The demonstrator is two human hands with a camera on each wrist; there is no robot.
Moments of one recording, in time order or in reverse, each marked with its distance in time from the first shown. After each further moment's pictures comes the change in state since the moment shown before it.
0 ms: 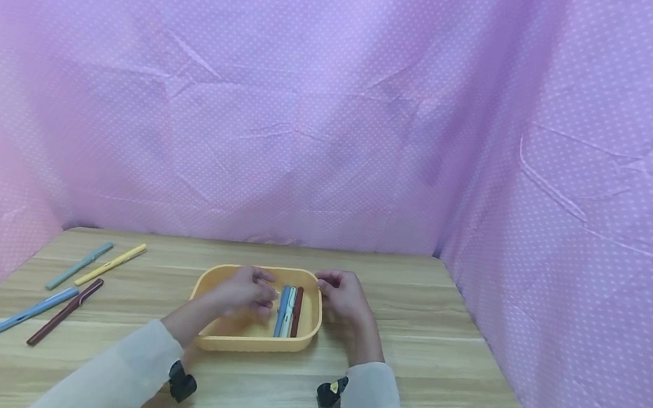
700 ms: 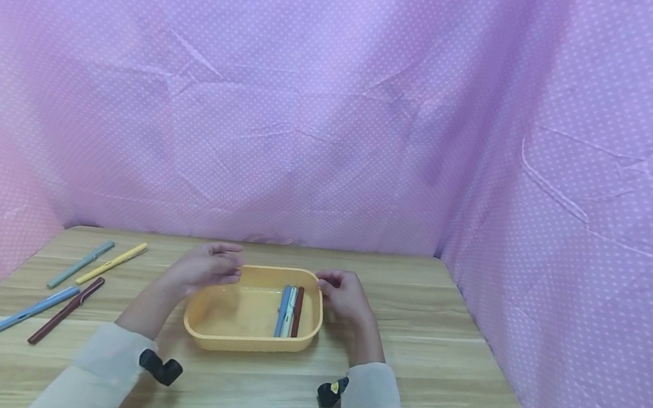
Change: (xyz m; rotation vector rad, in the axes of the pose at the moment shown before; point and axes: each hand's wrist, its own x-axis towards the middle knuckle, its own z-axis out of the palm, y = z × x) left_hand -0.022 0.025 -0.072 -0.223 0.041 0.064; right_hand 0.000 0.000 0.000 -0.029 0.013 0.017
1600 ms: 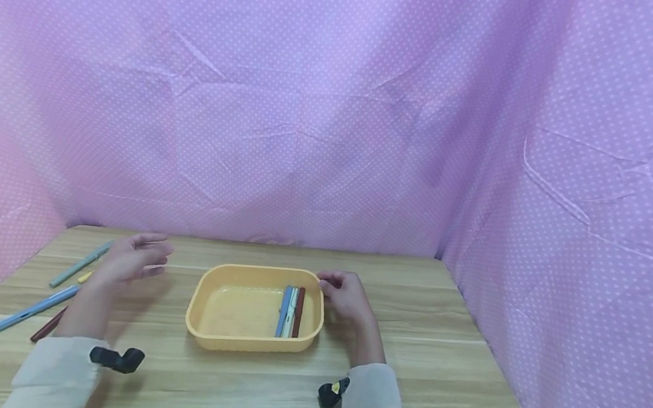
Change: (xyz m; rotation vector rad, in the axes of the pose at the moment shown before) left_hand -0.044 0.011 -0.105 0.319 0.329 0.047; right_hand 0.000 0.001 -0.001 0.015 -0.019 -0.010
